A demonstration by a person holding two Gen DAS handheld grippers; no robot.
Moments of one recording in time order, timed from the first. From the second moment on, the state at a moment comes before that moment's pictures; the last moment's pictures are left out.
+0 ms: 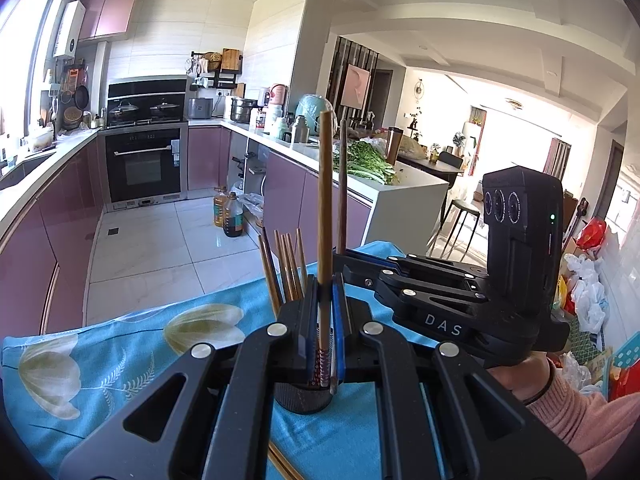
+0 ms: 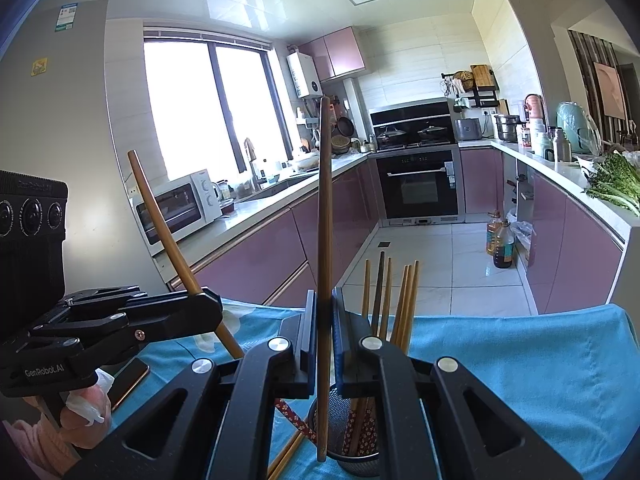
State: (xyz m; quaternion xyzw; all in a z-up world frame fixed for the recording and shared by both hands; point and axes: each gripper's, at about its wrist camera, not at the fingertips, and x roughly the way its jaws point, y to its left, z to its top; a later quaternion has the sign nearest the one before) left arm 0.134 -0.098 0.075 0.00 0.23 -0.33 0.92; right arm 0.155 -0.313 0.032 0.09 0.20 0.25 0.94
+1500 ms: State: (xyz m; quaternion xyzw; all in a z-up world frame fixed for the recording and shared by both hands) left arm 0.139 -0.095 0.011 0.04 0.32 -0.27 0.91; right arm 0.153 -0.315 -0.016 0.09 0.26 0.22 0.93
